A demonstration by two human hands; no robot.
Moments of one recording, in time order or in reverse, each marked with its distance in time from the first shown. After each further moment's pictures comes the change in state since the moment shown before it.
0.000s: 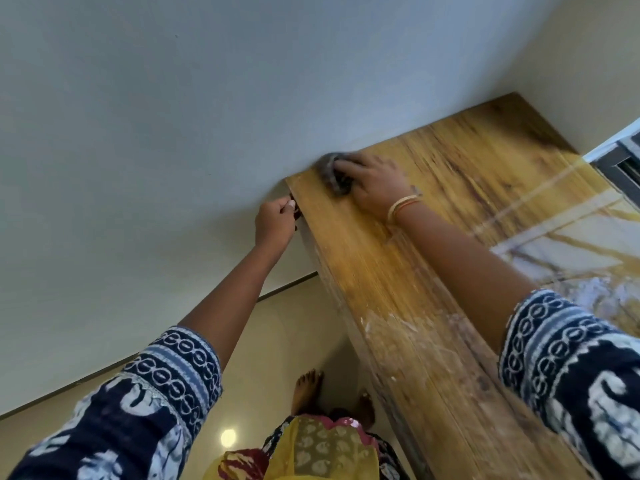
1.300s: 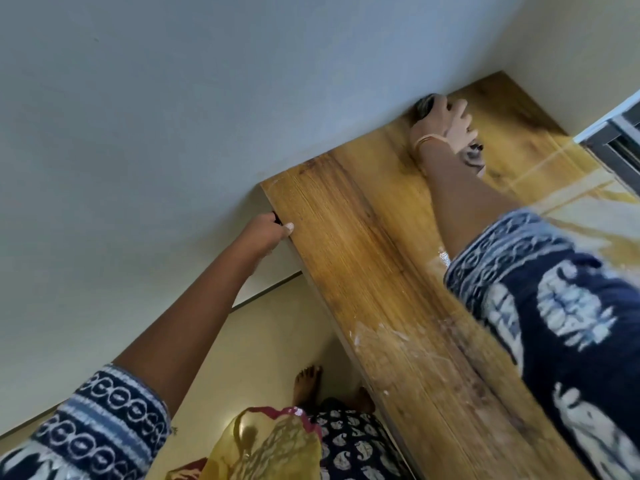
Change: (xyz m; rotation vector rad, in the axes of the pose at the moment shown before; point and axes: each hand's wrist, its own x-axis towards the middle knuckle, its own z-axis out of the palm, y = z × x) left_hand 0.006 0.016 0.001 0.139 -0.353 -0.256; right_hand 0.055 0.120 -0.027 0.085 0.233 0.992
